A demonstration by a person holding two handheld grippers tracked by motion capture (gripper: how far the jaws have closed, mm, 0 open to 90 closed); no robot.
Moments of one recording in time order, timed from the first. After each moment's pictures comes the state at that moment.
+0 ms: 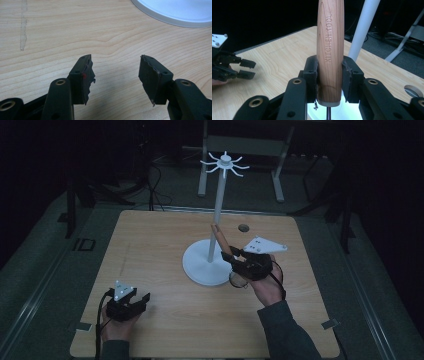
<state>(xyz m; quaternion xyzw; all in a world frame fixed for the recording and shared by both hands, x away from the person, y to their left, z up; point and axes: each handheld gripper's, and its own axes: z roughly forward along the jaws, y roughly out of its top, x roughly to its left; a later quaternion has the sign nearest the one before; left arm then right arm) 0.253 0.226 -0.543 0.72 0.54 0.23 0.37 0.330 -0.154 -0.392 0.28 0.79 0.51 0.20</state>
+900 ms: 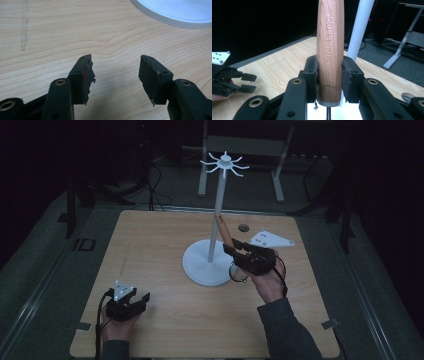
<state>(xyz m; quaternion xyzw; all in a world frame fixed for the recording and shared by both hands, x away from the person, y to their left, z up) 0.253 0.226 -0.543 0.72 0.54 0.23 0.37 0.331 -0.156 -0.374 0.29 0.76 0.54 0.21</state>
